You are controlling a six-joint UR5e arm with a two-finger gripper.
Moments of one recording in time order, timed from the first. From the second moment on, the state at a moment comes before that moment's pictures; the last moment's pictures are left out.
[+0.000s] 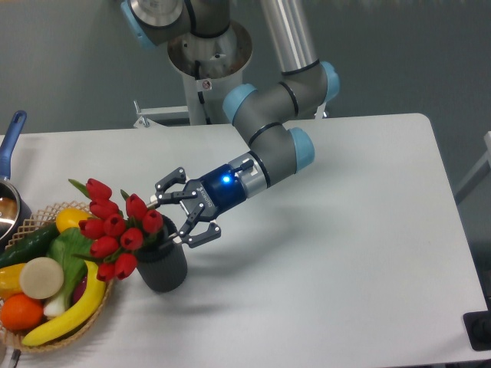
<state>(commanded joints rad) 2.58 -1.92 -2.04 -0.79 0.05 1.54</state>
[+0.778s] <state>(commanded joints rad) 2.80 -1.65 -1.99 -0.80 0.68 1.53</state>
